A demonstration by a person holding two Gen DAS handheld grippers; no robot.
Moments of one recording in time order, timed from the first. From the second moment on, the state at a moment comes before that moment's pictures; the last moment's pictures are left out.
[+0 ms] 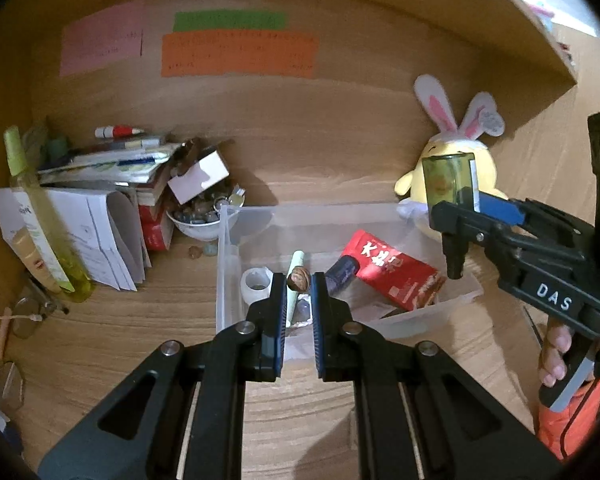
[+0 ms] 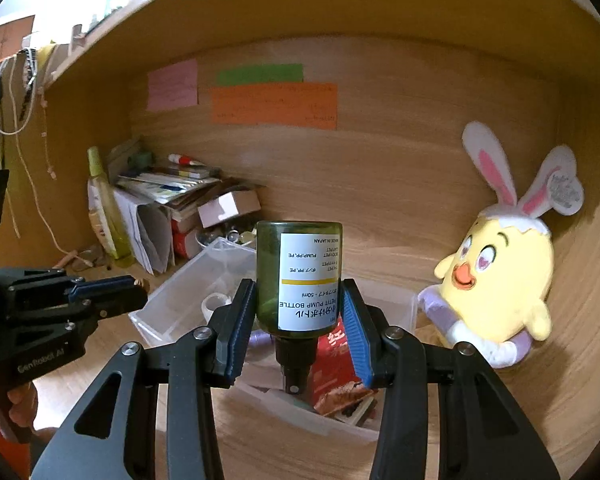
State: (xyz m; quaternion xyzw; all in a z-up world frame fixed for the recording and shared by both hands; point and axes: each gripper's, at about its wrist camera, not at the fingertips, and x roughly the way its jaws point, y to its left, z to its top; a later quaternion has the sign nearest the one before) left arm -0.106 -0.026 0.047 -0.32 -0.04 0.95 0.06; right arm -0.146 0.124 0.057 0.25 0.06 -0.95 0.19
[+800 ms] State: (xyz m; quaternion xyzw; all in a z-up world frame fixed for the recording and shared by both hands) left arm -0.152 -0.026 -0.002 -0.36 -0.05 0.93 0.06; right arm -0.197 0.099 -0.010 0.34 0.10 -0.92 0.15
